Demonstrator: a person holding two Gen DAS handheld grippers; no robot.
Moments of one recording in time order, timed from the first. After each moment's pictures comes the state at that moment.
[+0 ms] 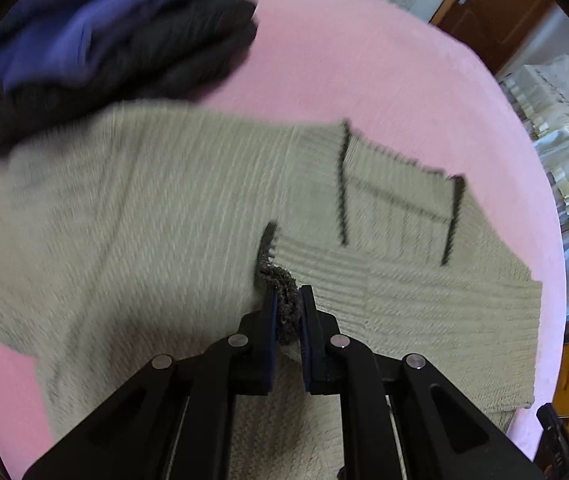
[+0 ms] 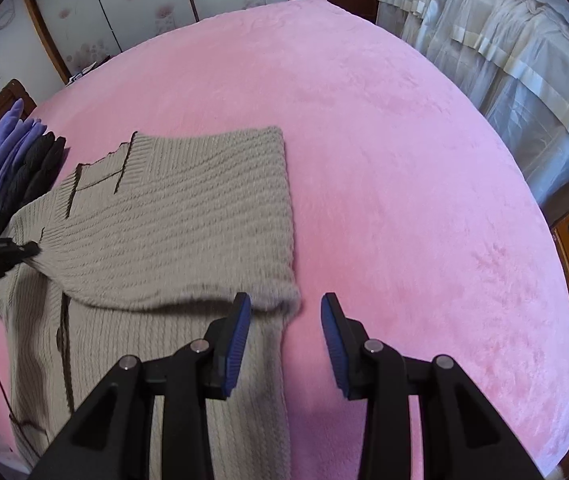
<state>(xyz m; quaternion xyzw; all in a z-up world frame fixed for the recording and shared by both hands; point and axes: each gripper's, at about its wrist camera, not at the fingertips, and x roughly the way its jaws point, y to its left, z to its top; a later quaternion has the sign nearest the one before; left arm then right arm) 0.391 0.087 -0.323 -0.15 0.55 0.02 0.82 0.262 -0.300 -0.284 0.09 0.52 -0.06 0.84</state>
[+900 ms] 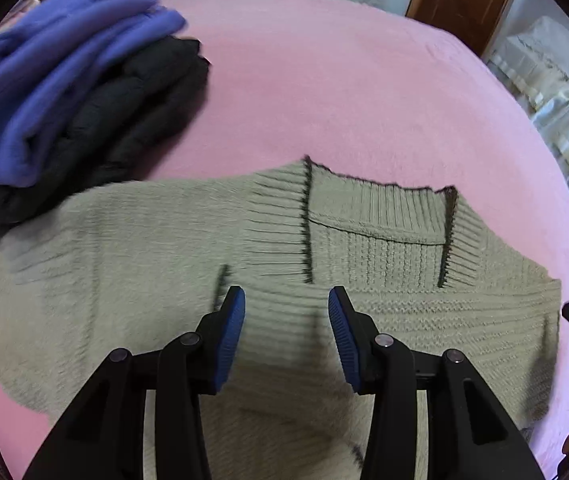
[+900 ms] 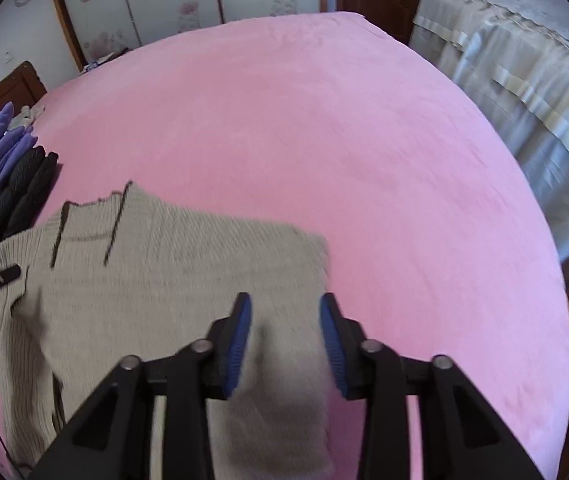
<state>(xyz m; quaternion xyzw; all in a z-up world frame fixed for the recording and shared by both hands) 0.429 0.060 -0.316 -0.07 0.54 0.02 0.84 0.404 -0.284 -0.299 0.05 0.51 -0.01 0.86</state>
